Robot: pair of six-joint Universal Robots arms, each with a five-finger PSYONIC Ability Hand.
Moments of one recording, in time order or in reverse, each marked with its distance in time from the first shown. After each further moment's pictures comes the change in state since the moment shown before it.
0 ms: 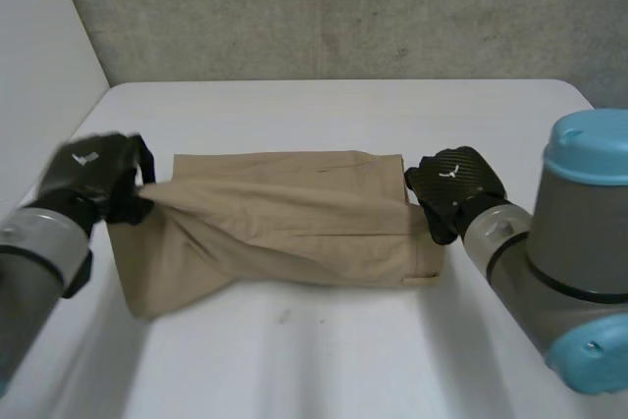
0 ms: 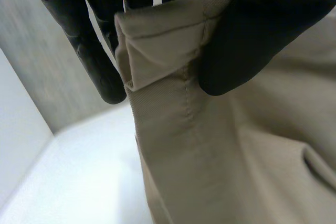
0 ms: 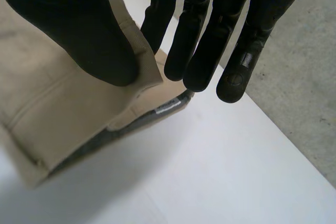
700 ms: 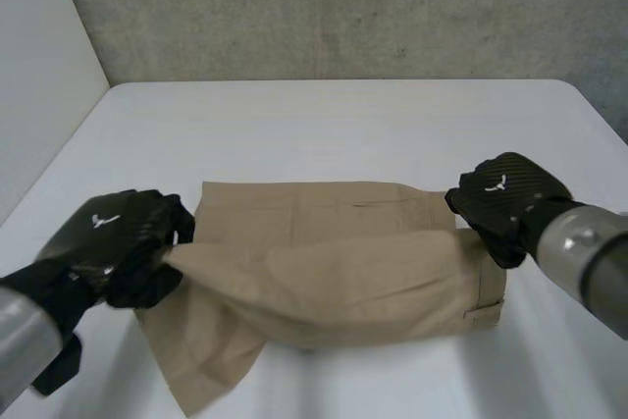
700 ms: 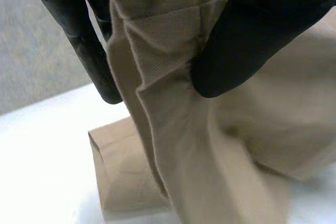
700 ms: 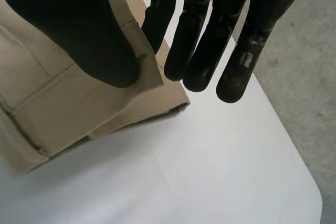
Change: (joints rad) left arm 0.012 0.248 -0.126 -0.290 0.271 0.002; right arm -0.124 -0.201 0.041 0.294 -0.114 -0.255; left_hand 0.000 0.003 0.004 0.000 0.000; right_hand 0.000 0.001 0.007 0.000 0.000
